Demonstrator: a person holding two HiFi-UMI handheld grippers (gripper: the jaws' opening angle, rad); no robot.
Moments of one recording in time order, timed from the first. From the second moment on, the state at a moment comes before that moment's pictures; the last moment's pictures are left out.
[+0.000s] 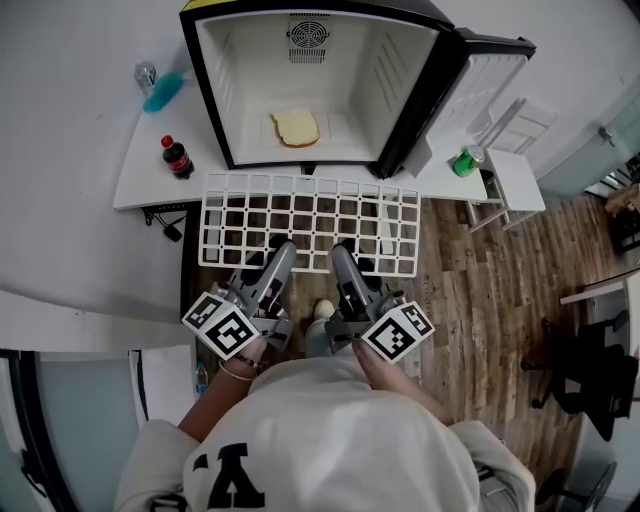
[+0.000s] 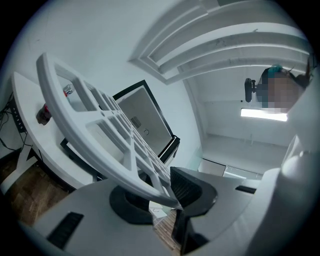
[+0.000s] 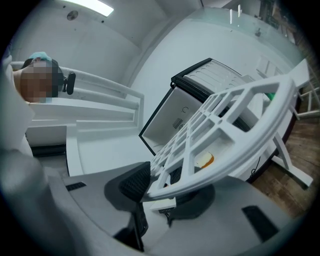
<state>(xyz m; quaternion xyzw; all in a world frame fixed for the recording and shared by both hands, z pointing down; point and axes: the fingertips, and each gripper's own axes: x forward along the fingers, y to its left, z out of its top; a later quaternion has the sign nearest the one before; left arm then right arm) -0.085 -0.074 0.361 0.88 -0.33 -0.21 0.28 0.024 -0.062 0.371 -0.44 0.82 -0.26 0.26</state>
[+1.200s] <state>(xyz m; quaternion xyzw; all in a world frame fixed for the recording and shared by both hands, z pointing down) -0.071 -0.237 0.383 0.83 -0.41 -0.23 0.30 0.036 -0.233 0.396 -0.38 0.84 -0.33 0.22</state>
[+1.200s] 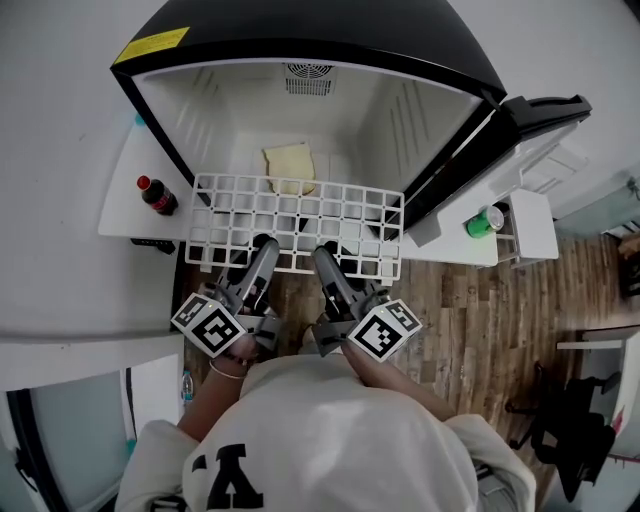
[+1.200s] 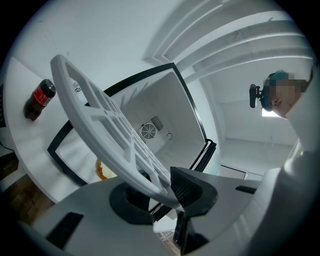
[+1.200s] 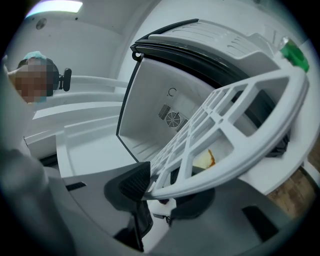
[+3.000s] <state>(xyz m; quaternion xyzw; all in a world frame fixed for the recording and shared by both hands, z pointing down) -0.072 -0.268 0.383 0.84 -0.38 -0.21 0.34 0.035 -0.265 0.387 -0.39 0.83 -0.33 0.24</state>
